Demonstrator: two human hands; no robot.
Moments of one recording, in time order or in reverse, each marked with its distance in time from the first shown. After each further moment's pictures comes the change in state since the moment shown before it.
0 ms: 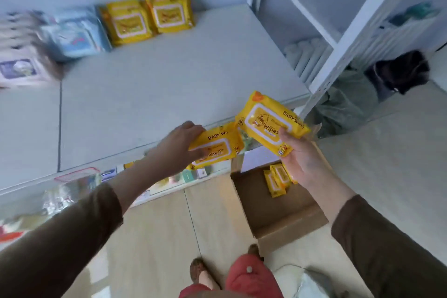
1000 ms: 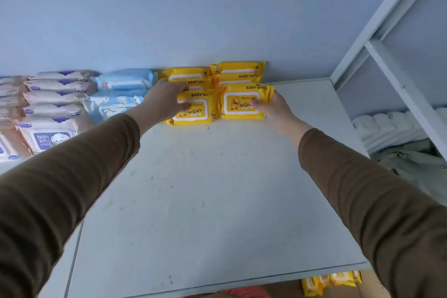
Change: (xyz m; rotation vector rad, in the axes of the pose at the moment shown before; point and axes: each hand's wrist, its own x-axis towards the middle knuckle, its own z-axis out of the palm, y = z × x) left_hand 0.264 -0.221 -0.256 0.343 0.242 -0.321; right_hand 0.449 -0.064 0.241 -0.791 -0.199 -0.065
